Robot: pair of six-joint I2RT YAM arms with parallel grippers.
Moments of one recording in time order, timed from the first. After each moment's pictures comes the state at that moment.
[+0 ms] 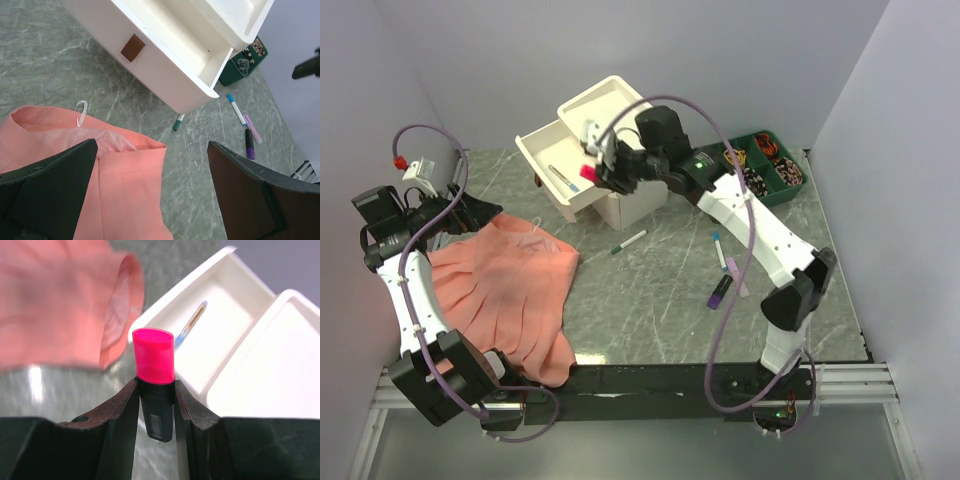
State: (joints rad) left arm 0.58 1.16 1.06 -0.45 1.10 -0.05; right arm 0.73 1.79 2.02 -0.71 -0.43 -0.61
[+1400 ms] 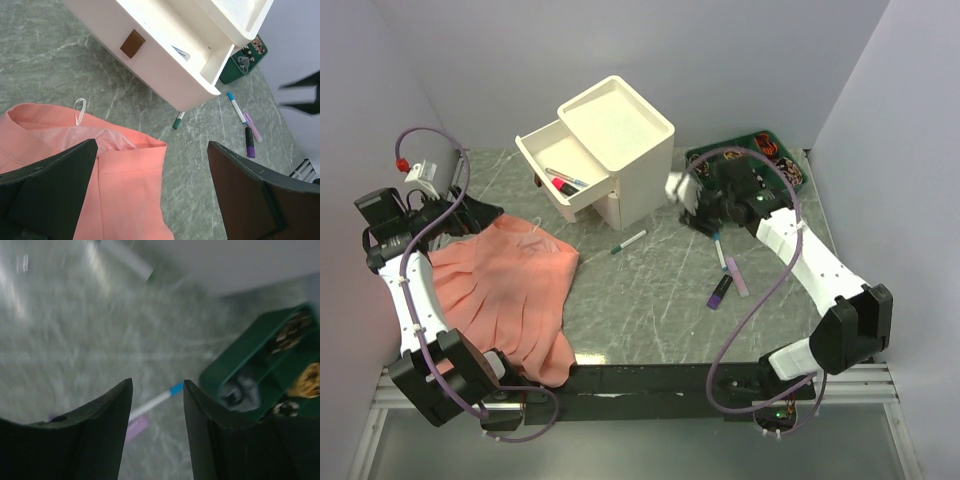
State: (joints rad) left arm 0.58 1.16 1.04 -0.44 1.11 -0.04; right arm 0.43 1.44 1.38 -0.66 -0.34 -0.74
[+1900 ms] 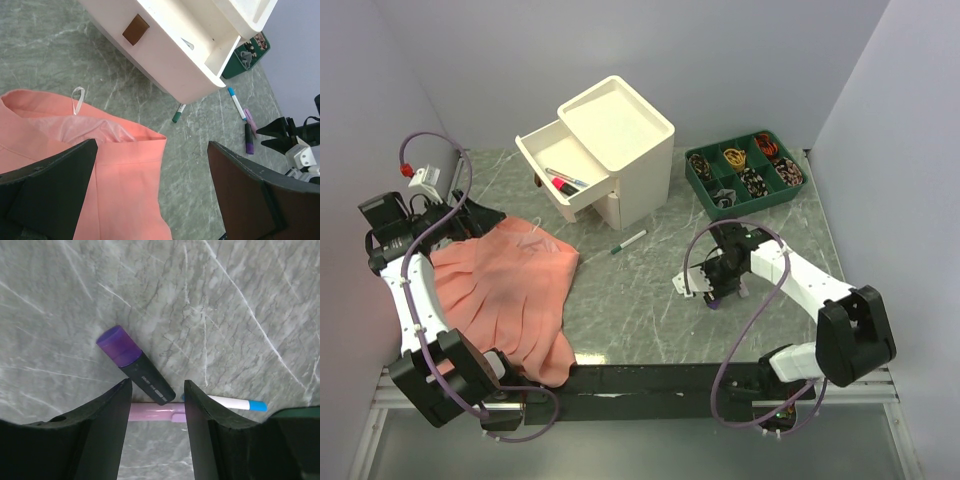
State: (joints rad) left arm 0.58 1.16 1.01 -0.46 1.09 -0.03; right arm 0.42 1.35 0.89 -0.91 -0.30 -1.58
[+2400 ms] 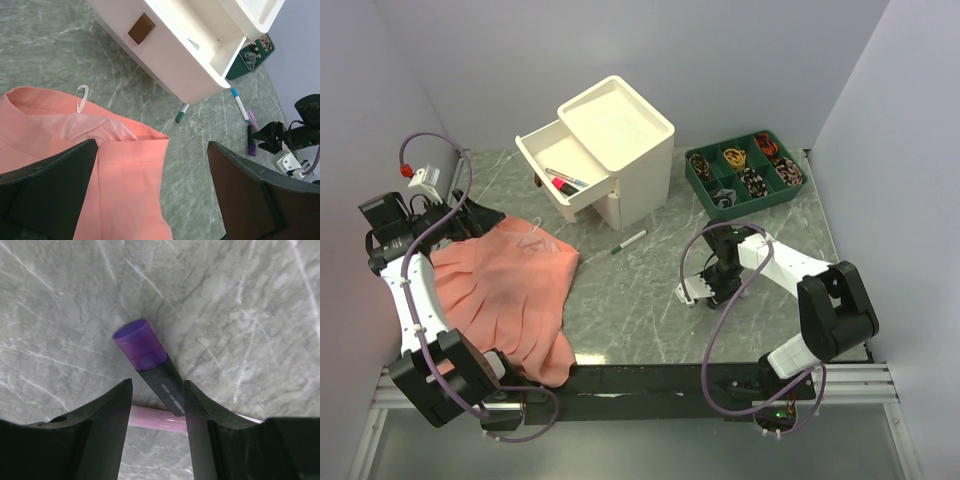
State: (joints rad) left arm 0.58 1.16 1.01 -0.48 1.07 -0.03; right arm 0.42 1.51 0.90 -0.94 -0.20 -1.69
